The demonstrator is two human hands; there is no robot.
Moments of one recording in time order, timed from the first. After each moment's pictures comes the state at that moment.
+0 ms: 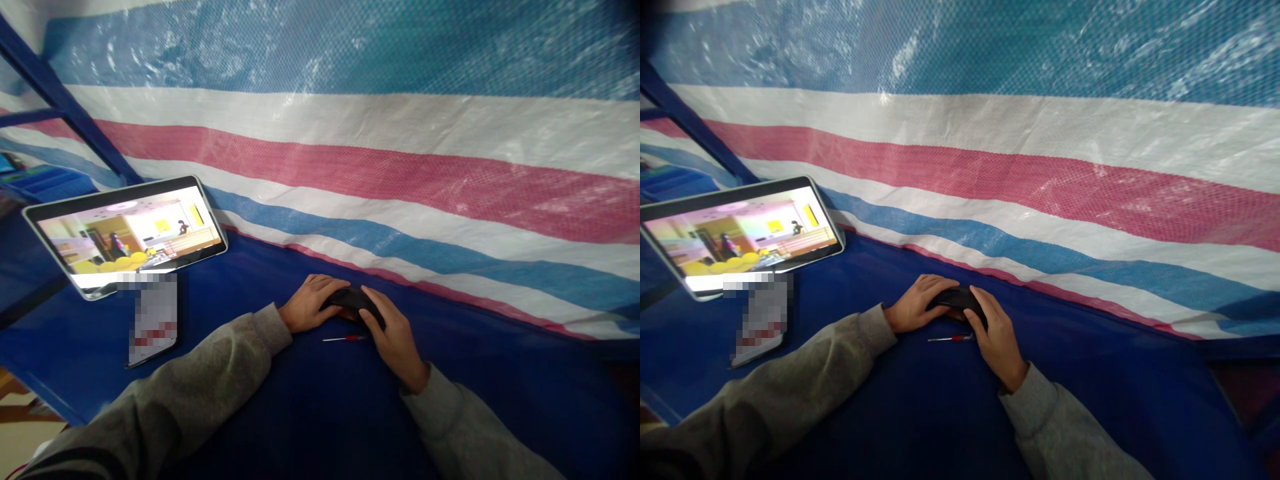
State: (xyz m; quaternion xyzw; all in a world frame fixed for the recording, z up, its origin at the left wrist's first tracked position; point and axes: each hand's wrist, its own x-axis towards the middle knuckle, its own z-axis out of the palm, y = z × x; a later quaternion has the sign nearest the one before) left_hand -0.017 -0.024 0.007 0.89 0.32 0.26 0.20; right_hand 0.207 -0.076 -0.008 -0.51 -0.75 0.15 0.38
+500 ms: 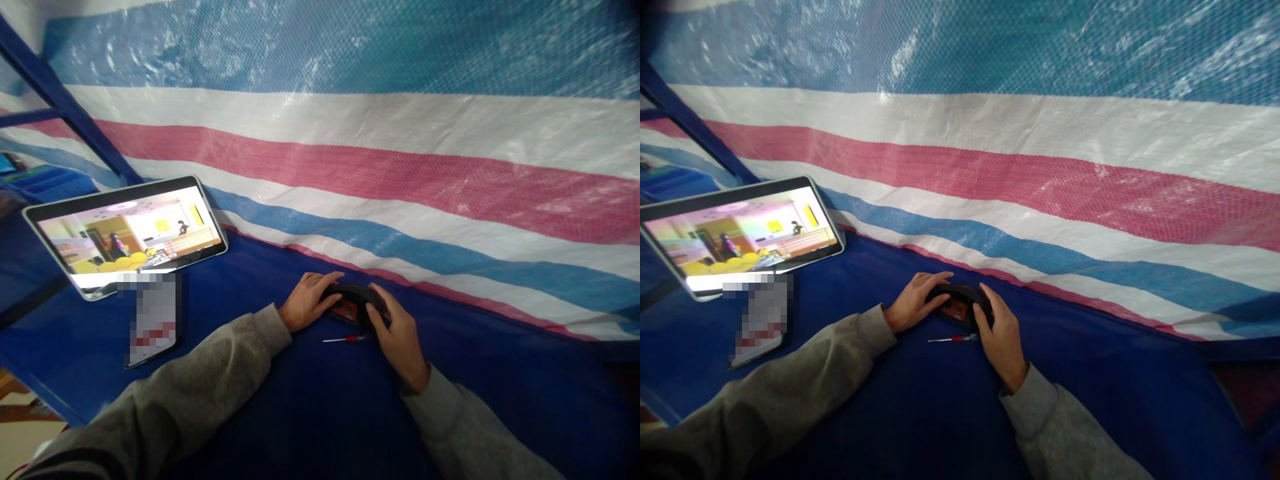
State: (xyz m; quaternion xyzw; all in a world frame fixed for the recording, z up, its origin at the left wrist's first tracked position) left_hand -0.016 -0.023 0.002 0.86 0.39 0.28 0.19; right_hand 0.209 -0.074 -0.012 -0.58 -0.68 0.19 0.40
